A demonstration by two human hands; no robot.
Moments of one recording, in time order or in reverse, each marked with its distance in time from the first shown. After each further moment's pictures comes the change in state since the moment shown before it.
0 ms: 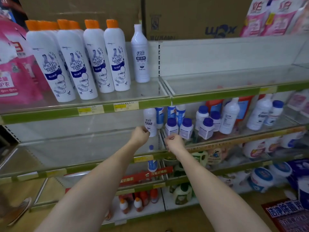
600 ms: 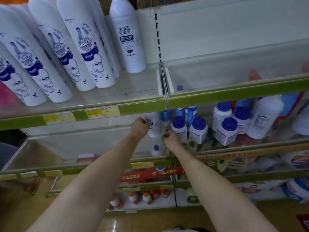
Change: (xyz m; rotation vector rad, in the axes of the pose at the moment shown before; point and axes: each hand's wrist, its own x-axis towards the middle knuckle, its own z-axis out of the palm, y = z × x) left_hand 0.124 0.003 0.045 0.098 0.190 -0.235; right_hand 0.143 0.023 0.031 -0.128 -0.261 -0.058
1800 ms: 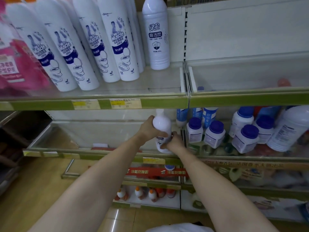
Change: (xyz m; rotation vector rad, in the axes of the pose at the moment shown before) left_hand -0.037 -0.031 -0.035 -0.062 -0.131 0.145; right_hand -0.004 -0.010 0.041 -0.212 -0.127 -0.011
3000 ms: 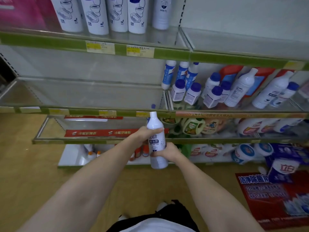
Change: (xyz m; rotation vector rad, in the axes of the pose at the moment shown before) left_hand -0.193 -0.102 0.038 -0.426 -0.448 -0.314; right_hand -0.245 0.080 0.090 0.081 -0.125 0.222
